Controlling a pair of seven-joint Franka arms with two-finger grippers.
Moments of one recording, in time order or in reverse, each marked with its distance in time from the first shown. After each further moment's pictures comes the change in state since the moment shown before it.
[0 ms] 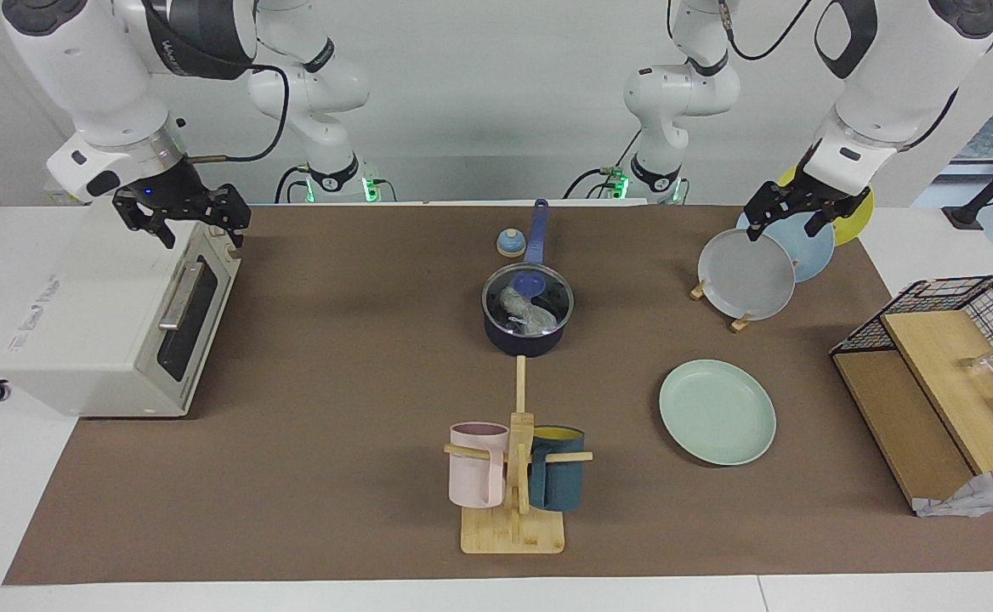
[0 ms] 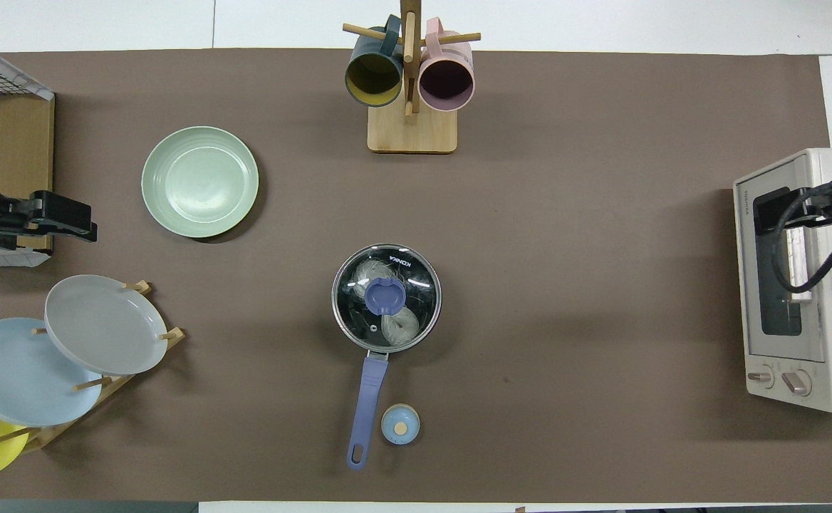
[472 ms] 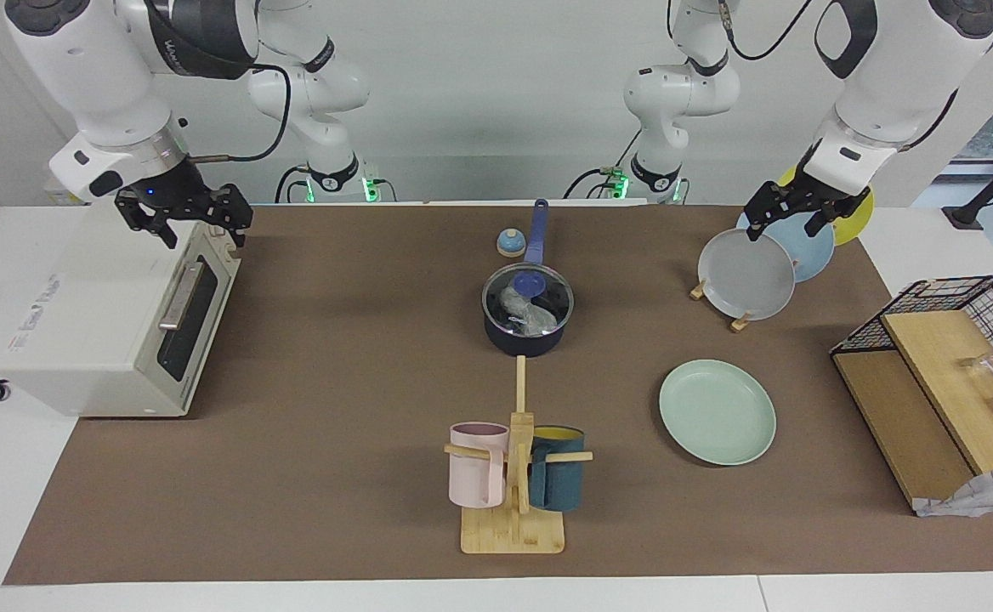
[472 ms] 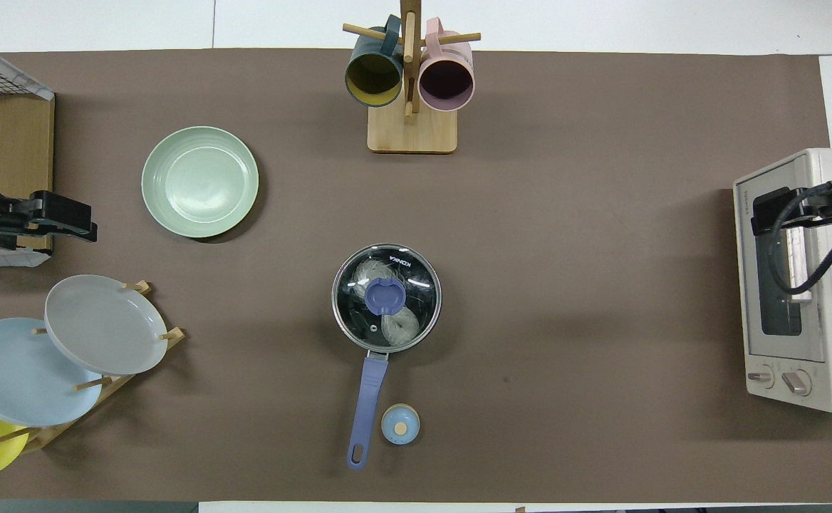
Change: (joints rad) left arm 0.000 0.000 0.000 0.000 0.000 0.000 0.000; right arm 0.004 0.000 0.009 0.000 0.010 0.000 -0.001
